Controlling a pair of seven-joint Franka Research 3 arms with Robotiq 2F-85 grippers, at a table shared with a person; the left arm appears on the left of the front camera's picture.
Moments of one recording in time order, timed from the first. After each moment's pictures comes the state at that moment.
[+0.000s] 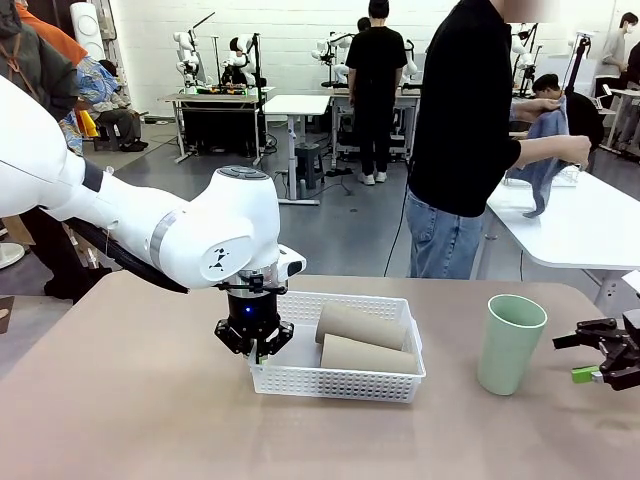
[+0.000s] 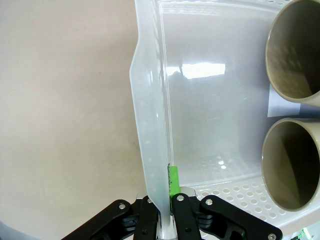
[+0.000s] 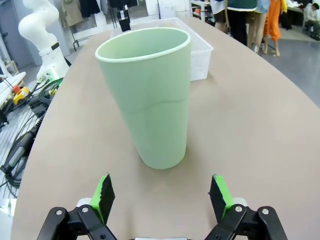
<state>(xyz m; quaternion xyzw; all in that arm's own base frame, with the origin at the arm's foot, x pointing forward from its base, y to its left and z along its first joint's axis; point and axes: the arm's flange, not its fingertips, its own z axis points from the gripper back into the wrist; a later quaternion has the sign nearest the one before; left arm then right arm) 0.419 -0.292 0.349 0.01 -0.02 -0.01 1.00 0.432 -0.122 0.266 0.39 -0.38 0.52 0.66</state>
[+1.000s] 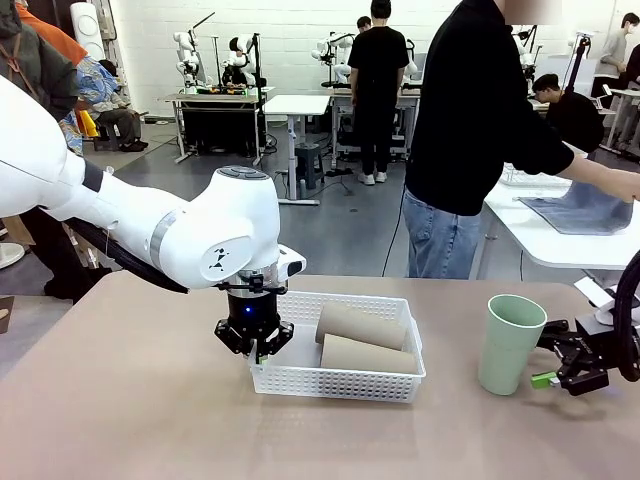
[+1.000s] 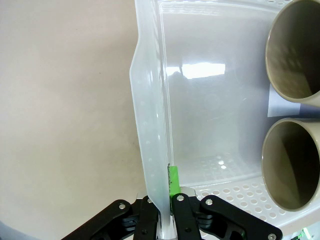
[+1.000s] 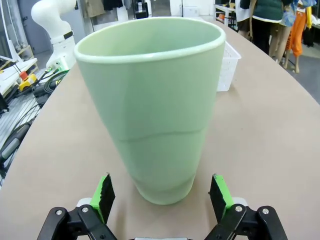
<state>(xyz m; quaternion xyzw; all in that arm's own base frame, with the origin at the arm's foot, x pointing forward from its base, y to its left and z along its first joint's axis) 0.419 -0.292 0.349 0.01 -0.02 -0.01 1.00 0.453 -0.067 0.241 0.40 -0.37 0.57 0.61</state>
